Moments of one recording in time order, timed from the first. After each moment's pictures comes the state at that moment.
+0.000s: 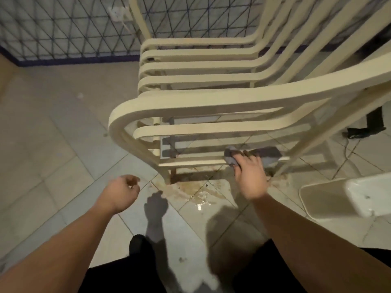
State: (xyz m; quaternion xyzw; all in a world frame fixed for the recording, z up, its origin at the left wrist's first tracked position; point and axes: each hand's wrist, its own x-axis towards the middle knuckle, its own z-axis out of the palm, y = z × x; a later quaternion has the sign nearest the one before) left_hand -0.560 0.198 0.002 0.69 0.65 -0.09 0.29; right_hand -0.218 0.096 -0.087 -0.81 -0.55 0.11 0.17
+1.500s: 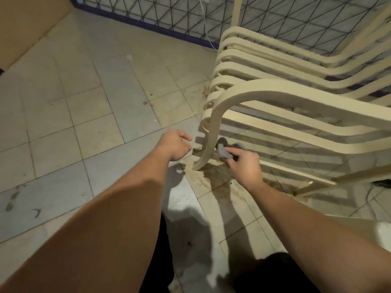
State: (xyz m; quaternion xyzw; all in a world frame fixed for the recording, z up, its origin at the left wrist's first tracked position) left_hand -0.587 0.238 0.003 0.55 0.66 0.10 0.49; right_hand -0.373 0.162 -0.031 -0.72 -0.61 0.23 0.24
